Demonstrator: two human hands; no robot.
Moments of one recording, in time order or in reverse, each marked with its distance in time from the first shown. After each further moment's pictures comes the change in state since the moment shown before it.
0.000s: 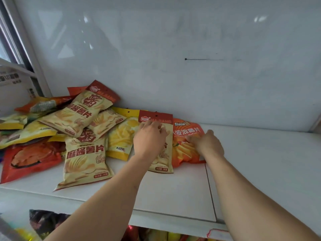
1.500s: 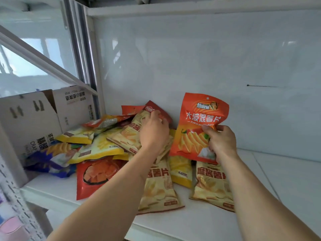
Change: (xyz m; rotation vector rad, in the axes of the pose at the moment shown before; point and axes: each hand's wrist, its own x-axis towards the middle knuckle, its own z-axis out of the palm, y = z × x) left_hand 0.082 -0.134 -0.114 -0.209 0.232 -0.126; right_hand -0.043 -0.163 0.074 0.616 0.072 -0.232
